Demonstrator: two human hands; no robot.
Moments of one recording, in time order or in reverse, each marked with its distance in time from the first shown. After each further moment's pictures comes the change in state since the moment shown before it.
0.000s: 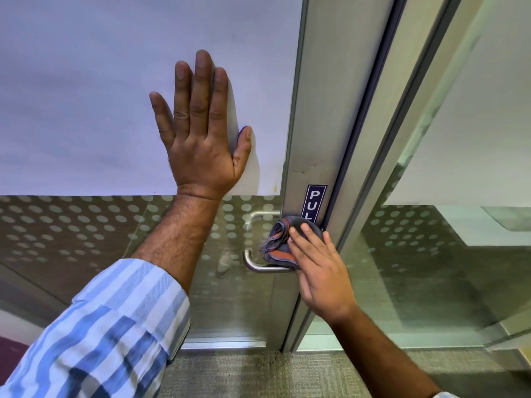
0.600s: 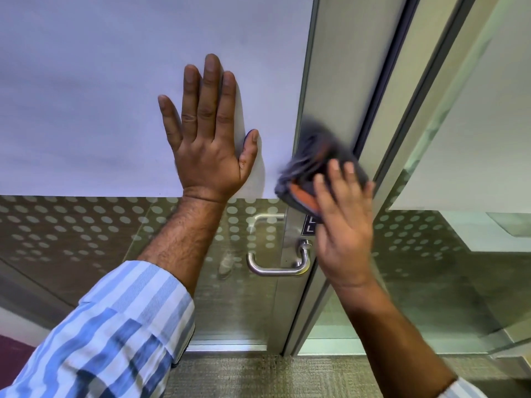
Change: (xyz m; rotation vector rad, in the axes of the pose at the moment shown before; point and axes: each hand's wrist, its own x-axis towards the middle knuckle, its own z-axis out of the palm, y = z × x) left_hand -0.001 0.000 -0.003 -0.003 -0.010 0.005; right_hand 0.081 -0.012 -0.062 0.011 0.536 -0.046
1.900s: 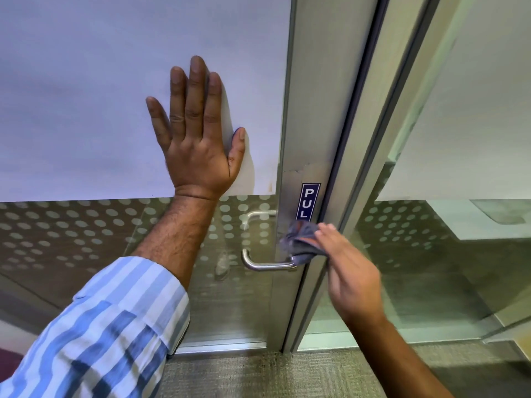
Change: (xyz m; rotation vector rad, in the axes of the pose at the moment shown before) left_hand 0.000 0.000 0.004 -0.008 0.049 0.009; right_hand -0.087 0.003 -0.043 0.084 -0.275 0.225
